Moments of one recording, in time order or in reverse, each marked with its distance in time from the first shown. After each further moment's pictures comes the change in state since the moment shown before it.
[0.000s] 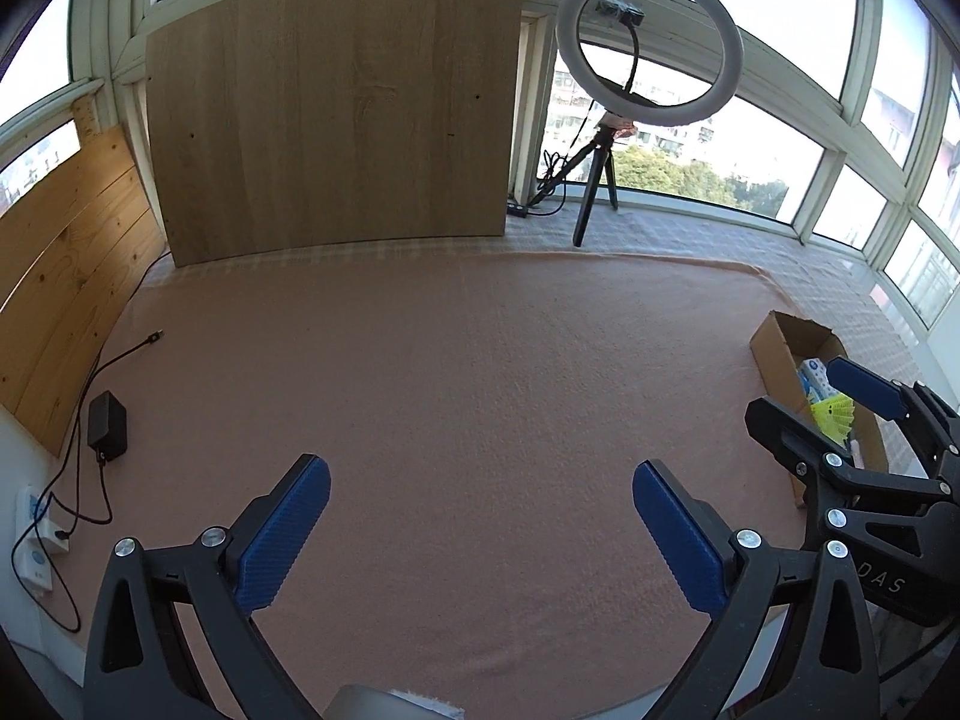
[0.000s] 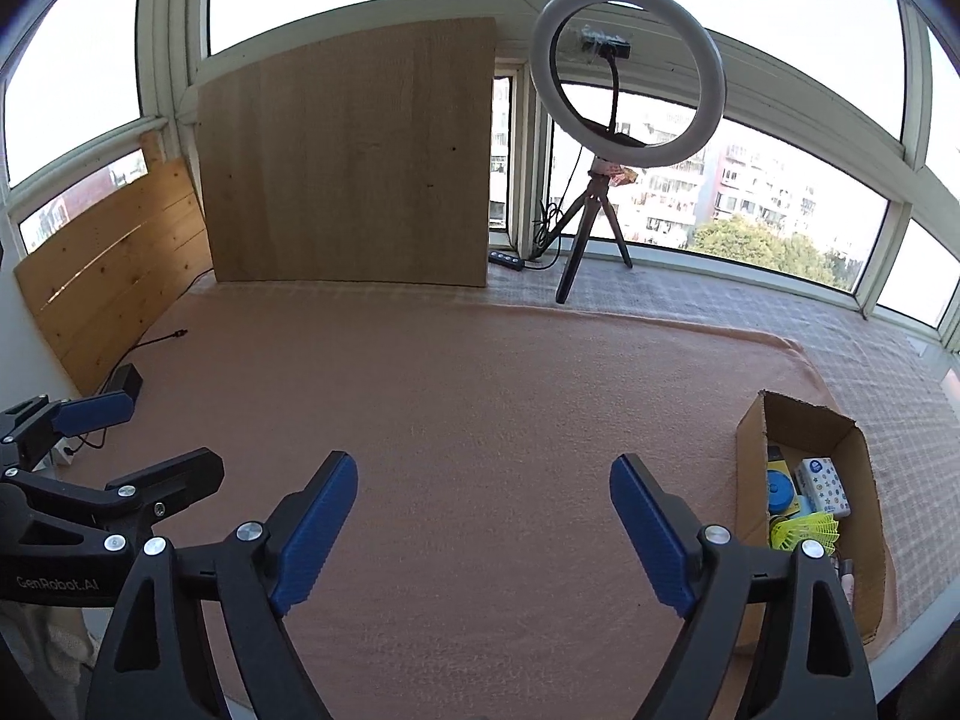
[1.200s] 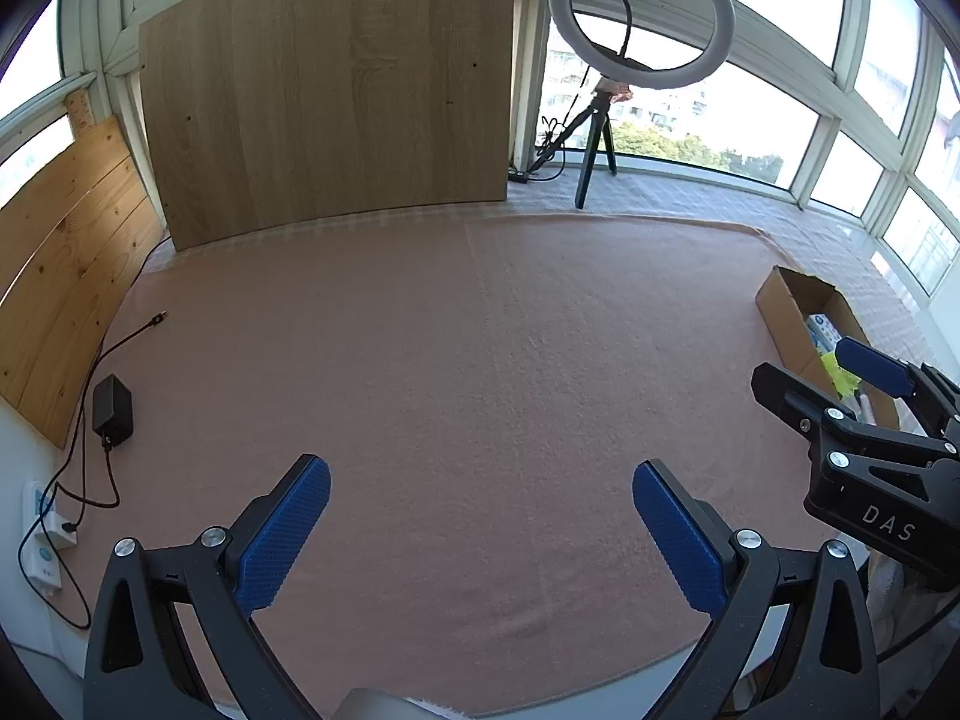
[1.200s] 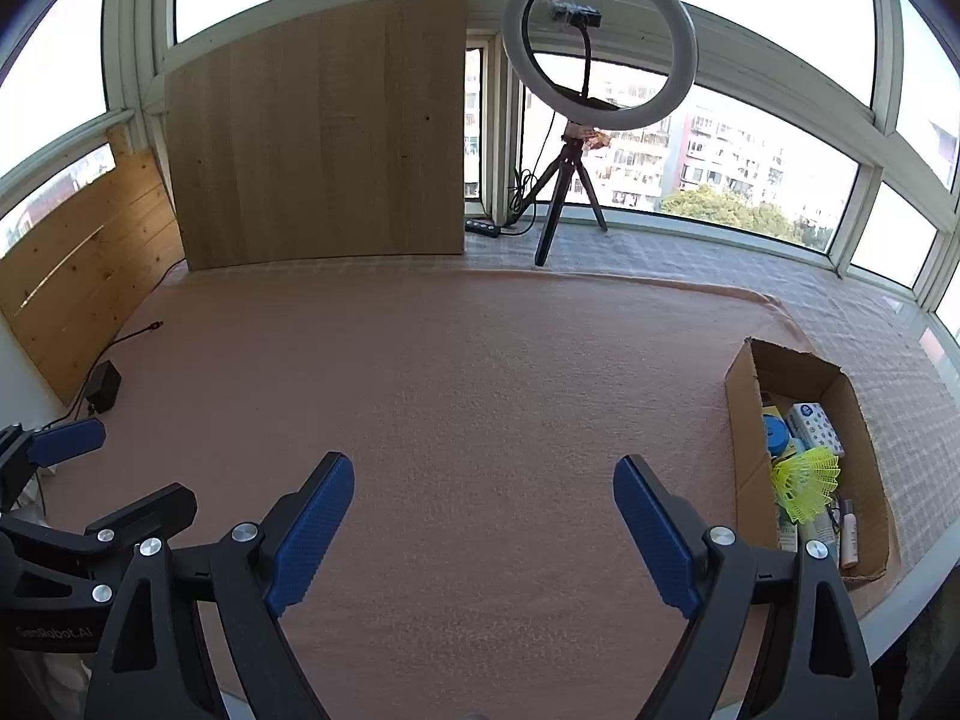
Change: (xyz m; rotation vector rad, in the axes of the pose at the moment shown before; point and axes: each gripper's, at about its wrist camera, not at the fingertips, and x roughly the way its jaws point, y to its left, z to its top) left arm 0.000 0.008 -0.027 0.042 0.050 0.002; right arm 0.005 0.015 -0.016 0.074 0.061 -0.064
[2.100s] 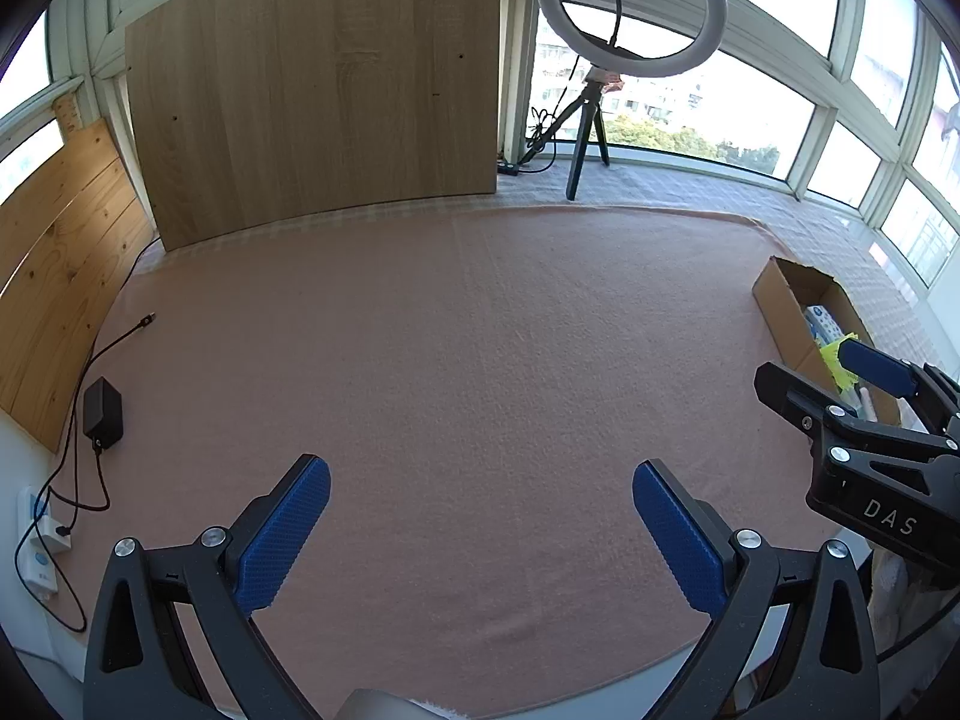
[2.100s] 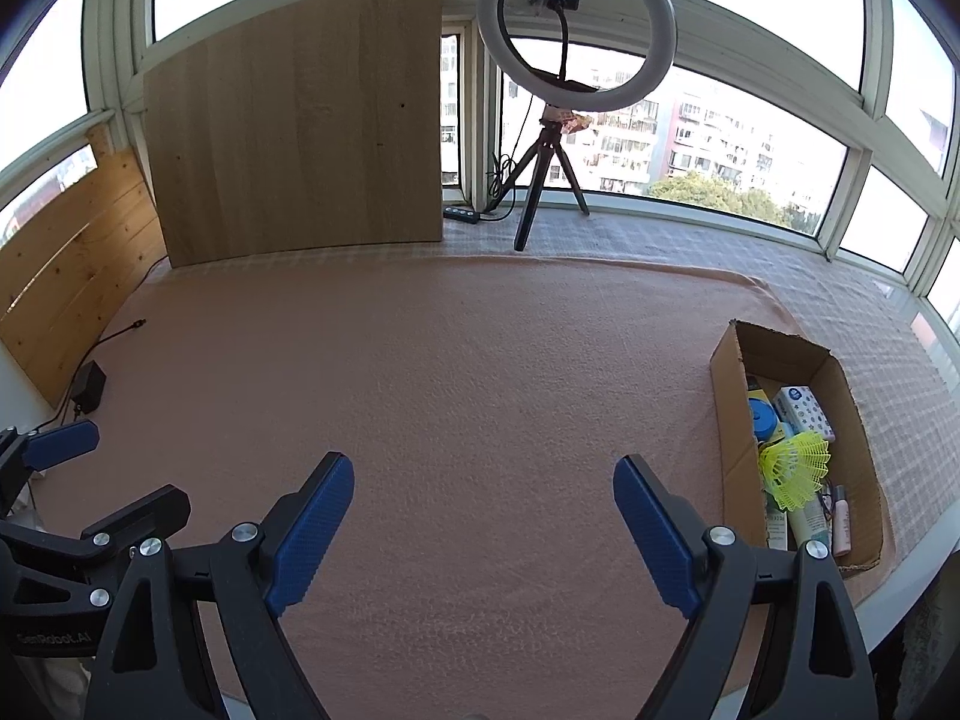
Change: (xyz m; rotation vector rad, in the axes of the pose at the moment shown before) left arm 0.013 -0.010 0.003 0.009 0.015 -0.006; right arm 0.006 -0.014 -0.002 0.021 0.030 -0.022
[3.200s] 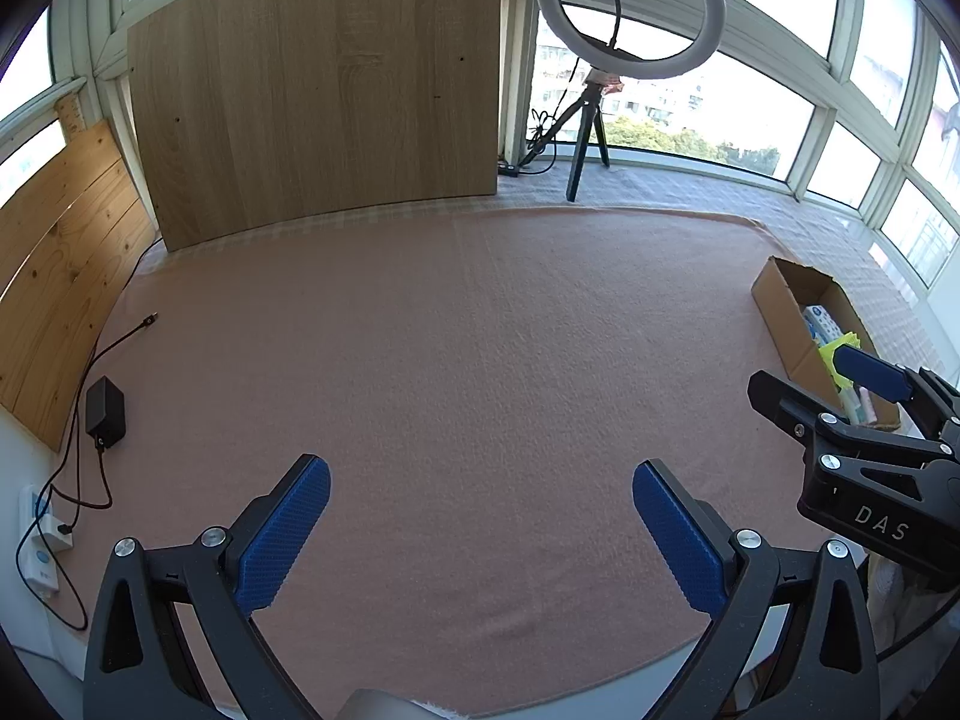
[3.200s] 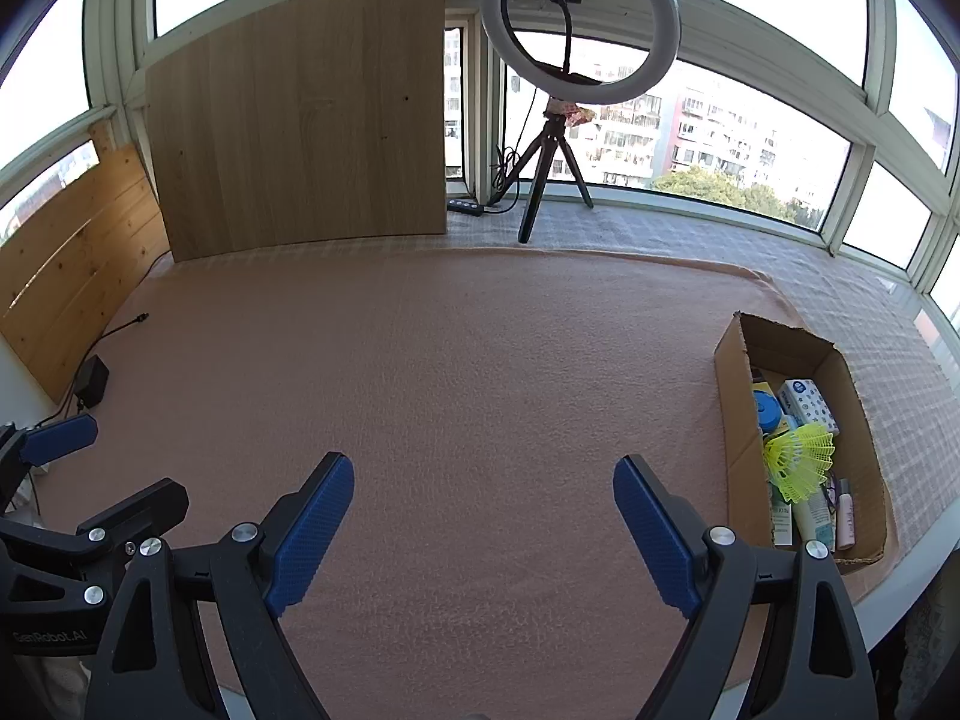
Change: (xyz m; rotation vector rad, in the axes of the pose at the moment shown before) left arm -0.002 0.000 -0.002 0.002 -0.003 0.000; right arm 0.000 0.002 -0.004 -0.001 0.012 0.009
